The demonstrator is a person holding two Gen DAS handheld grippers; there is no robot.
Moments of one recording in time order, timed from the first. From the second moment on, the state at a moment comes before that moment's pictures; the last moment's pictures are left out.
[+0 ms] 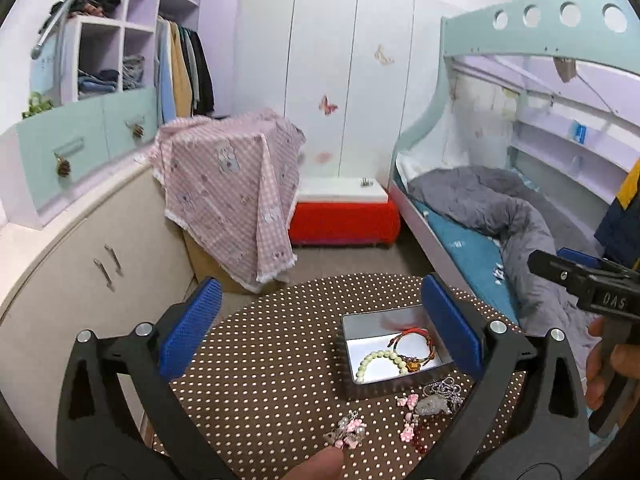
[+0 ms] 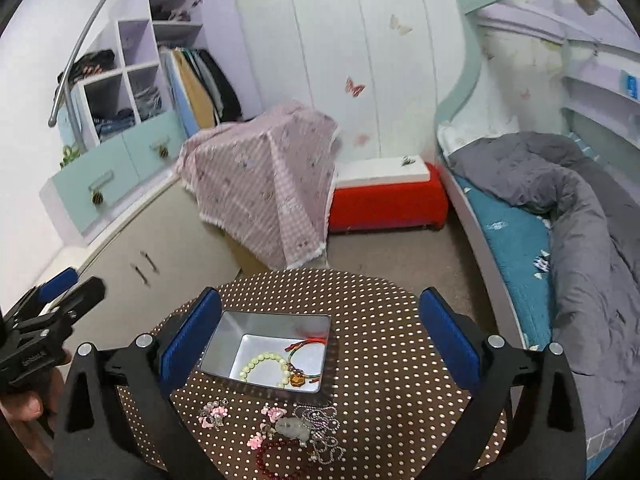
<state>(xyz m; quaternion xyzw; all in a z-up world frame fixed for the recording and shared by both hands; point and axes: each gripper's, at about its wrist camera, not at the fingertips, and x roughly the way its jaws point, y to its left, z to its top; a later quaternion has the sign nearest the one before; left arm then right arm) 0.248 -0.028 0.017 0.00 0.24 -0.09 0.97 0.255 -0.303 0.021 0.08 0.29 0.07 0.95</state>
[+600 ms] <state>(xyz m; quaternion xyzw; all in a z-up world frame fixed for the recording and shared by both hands) 0.166 -0.007 0.017 0.00 0.19 -0.07 0.98 0.172 -0.287 0.039 0.06 0.22 0.09 0.97</state>
